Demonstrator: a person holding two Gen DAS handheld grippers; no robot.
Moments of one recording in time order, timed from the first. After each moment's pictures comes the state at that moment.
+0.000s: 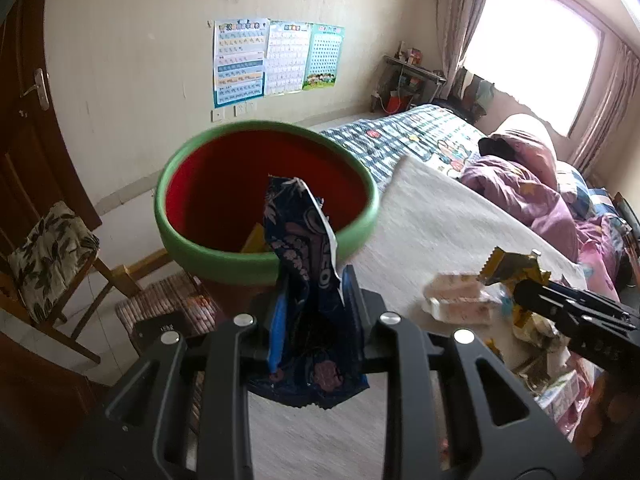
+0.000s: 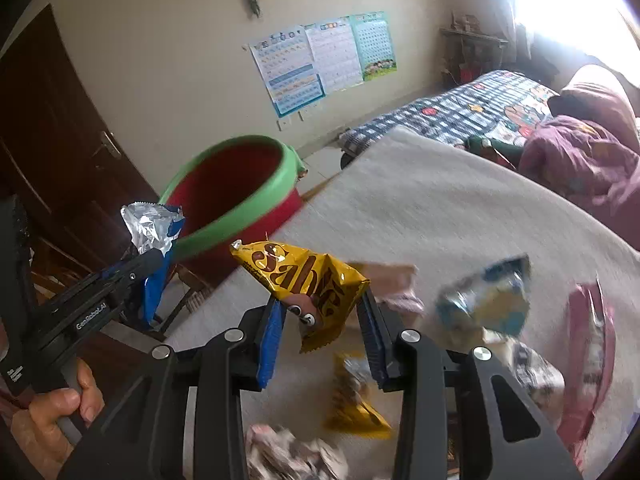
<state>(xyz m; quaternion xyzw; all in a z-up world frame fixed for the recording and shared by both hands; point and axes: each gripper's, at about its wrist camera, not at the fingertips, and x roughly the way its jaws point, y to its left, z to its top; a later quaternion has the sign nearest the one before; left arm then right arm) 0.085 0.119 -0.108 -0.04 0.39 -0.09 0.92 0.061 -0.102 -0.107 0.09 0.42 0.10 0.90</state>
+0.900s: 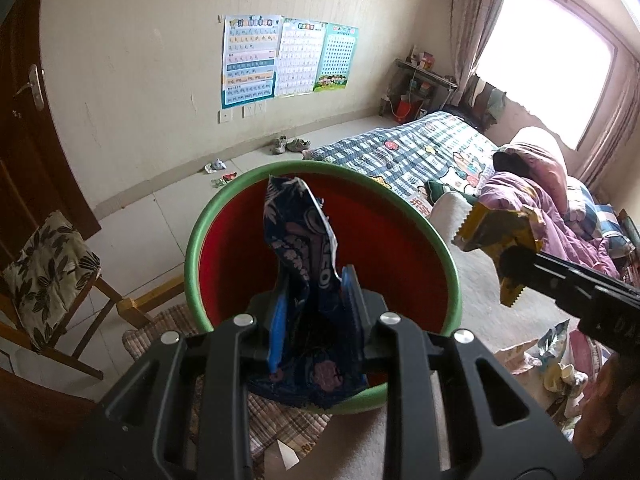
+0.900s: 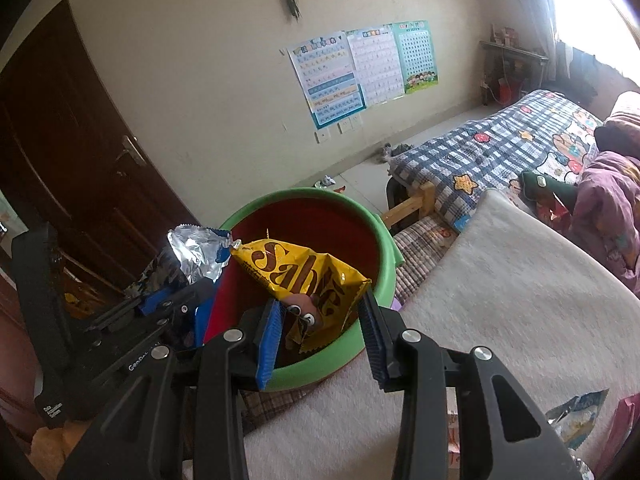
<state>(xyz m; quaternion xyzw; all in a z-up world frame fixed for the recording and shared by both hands) 0.176 0.170 -0.107 -0.05 0.40 -0.09 0.91 0.173 -0.026 -0.084 0.09 0.42 0.15 0.89</state>
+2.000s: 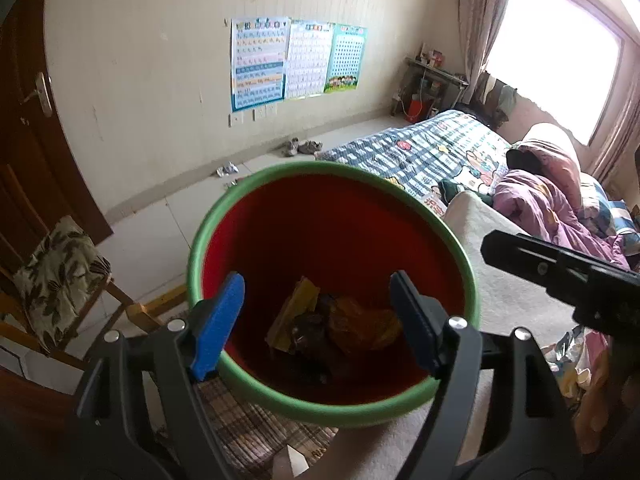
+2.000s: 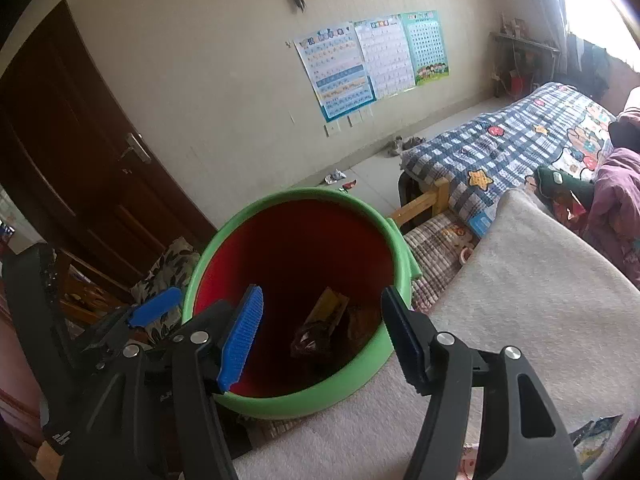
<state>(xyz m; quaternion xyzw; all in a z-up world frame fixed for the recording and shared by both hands) 0.180 0.159 -0.103 -0.03 0.39 -0.07 0.92 0.189 -0.022 -0.088 0.10 0.42 0.17 0.89</state>
